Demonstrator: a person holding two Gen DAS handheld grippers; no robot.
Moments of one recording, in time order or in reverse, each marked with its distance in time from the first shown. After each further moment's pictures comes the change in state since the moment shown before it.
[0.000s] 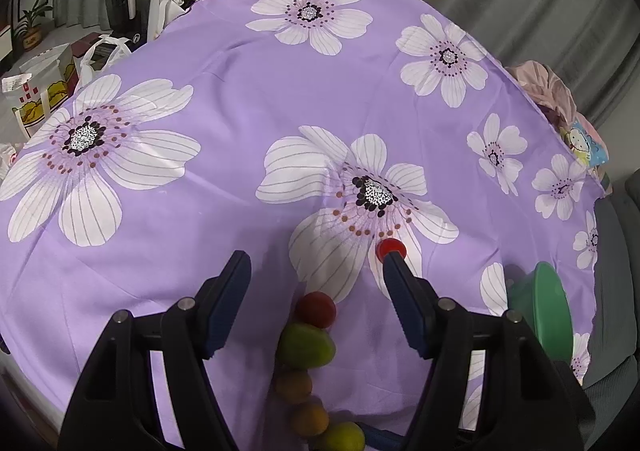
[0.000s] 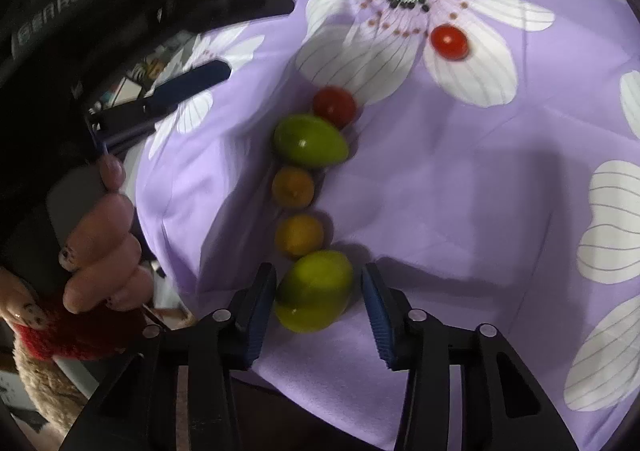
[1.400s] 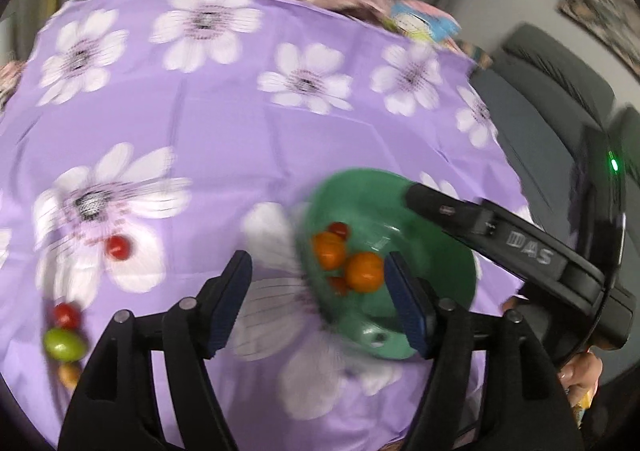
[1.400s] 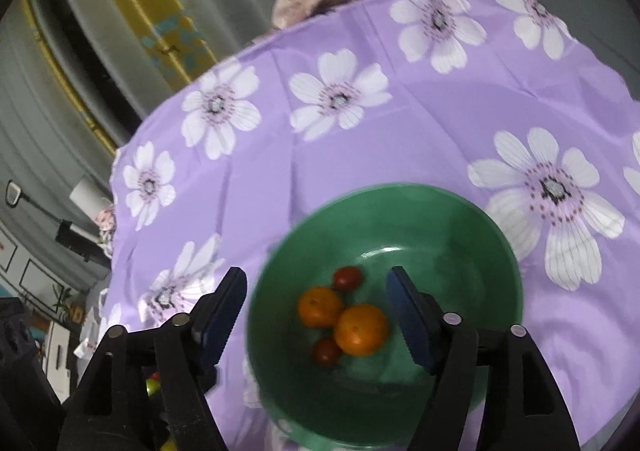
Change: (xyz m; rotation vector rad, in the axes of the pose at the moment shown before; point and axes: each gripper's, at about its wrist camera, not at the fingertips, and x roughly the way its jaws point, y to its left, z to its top) left arm -0.009 -0.197 -0.062 0.445 0.072 -0.317; right arm -0.222 -0.167 -0.051 0.475 -0.758 -0.316
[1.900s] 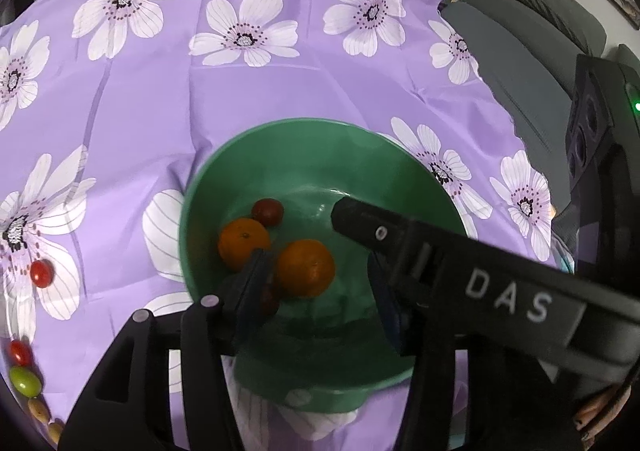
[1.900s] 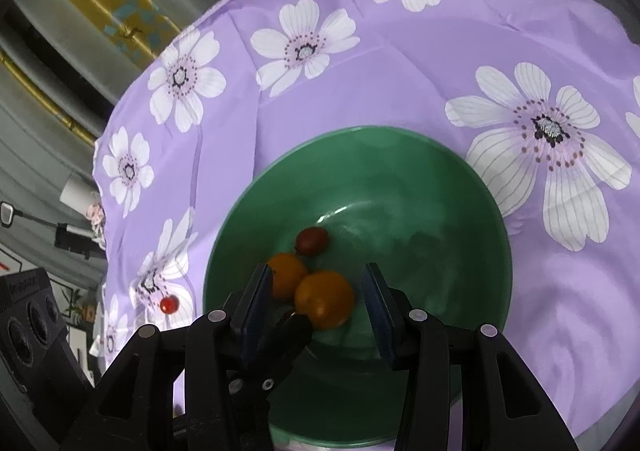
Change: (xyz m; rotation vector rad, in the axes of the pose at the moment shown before) left arm 0.083 -0.075 -0.002 0.169 0.171 -0.058; right arm 0.020 -0.044 -0.003 0.130 0.168 -0.039
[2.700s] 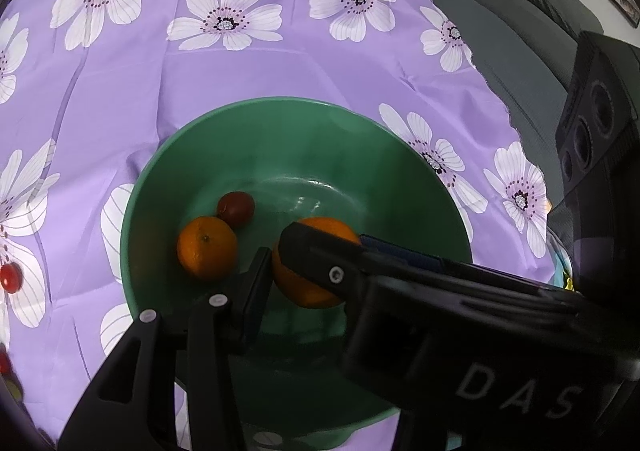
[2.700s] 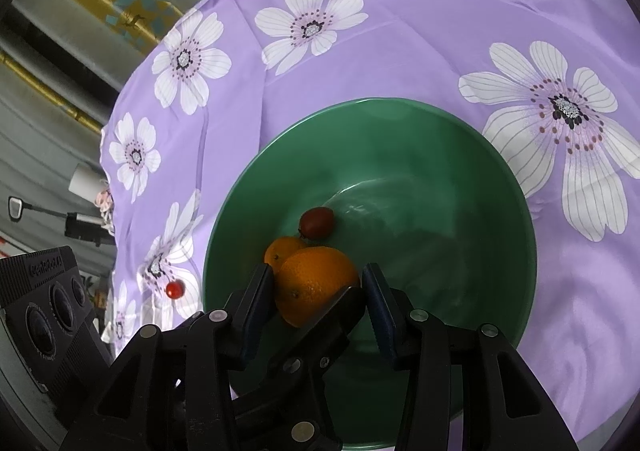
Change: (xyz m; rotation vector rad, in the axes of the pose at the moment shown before) left arm 0.032 -0.011 0.001 0.002 0.046 -0.050; right arm 0.019 -0.010 -0.003 0.014 0.102 0.062
